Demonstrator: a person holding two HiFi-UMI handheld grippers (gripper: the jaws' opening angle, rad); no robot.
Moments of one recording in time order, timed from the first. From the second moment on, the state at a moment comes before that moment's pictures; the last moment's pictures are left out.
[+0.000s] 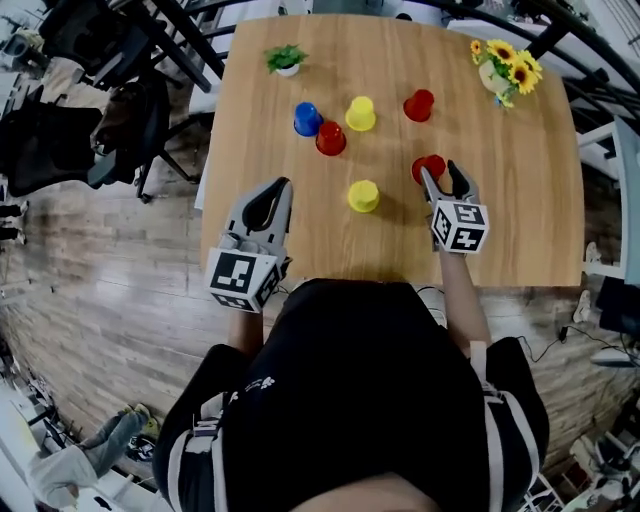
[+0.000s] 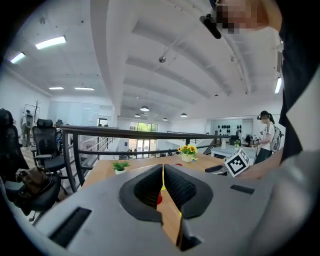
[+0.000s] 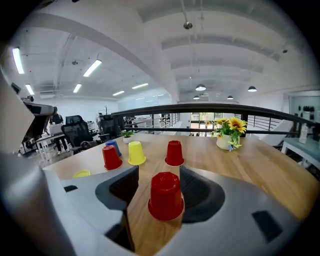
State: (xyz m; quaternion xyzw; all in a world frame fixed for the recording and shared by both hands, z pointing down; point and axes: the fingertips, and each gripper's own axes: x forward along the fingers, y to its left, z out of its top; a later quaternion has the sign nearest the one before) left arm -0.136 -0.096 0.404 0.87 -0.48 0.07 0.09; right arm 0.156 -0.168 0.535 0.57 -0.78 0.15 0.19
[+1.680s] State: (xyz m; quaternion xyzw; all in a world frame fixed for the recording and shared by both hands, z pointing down) left arm -0.095 -0.098 0.401 0.89 -0.45 0.09 0.07; right arm 0.081 -0.100 0.561 0.46 -0.84 0.17 0.22
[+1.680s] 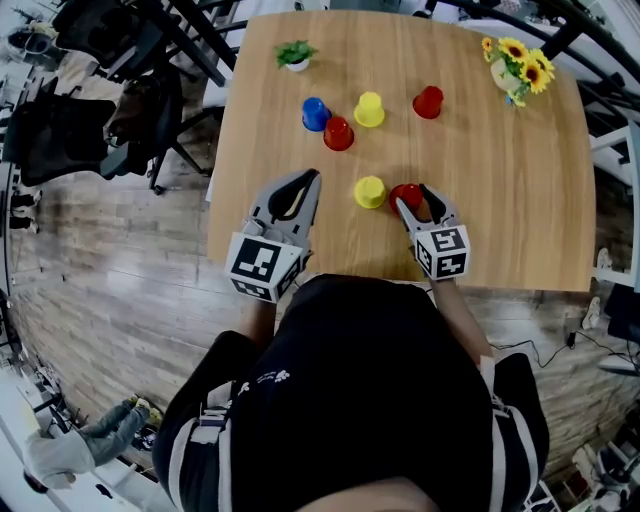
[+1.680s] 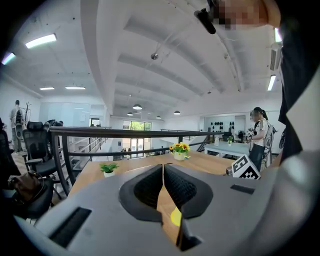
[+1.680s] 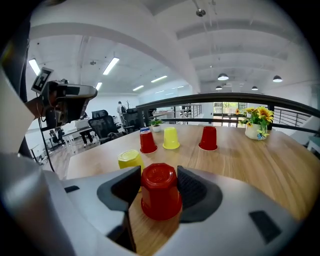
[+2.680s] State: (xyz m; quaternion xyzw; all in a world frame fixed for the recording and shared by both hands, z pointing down) left arm -0.095 -0.118 0.401 0.88 -0.46 0.09 0.07; right arm 0.156 -0.200 0.458 0.57 -0.81 0.12 0.06
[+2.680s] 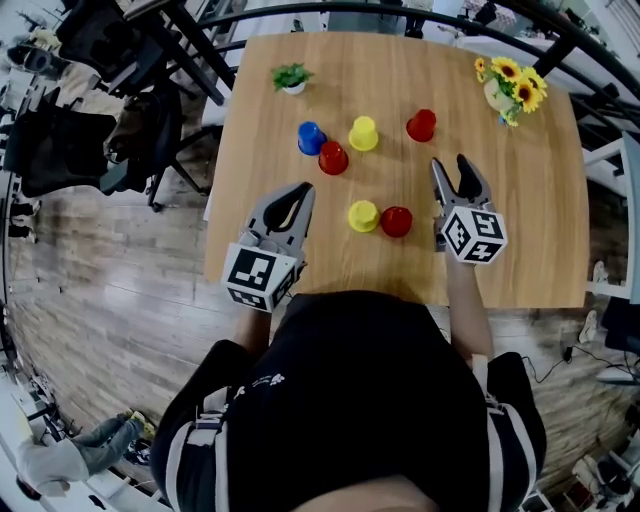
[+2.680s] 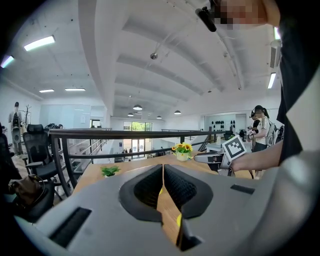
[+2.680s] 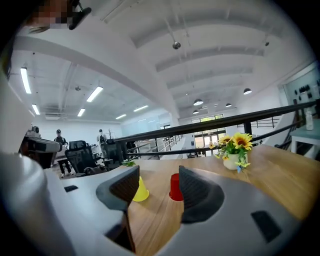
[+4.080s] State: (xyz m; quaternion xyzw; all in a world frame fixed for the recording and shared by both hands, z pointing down) left arm -0.098 -0.190 0.439 0.85 -0.48 0.15 0.11; right arm 0.155 -0.341 0.561 0.55 -0.80 0.14 0.18
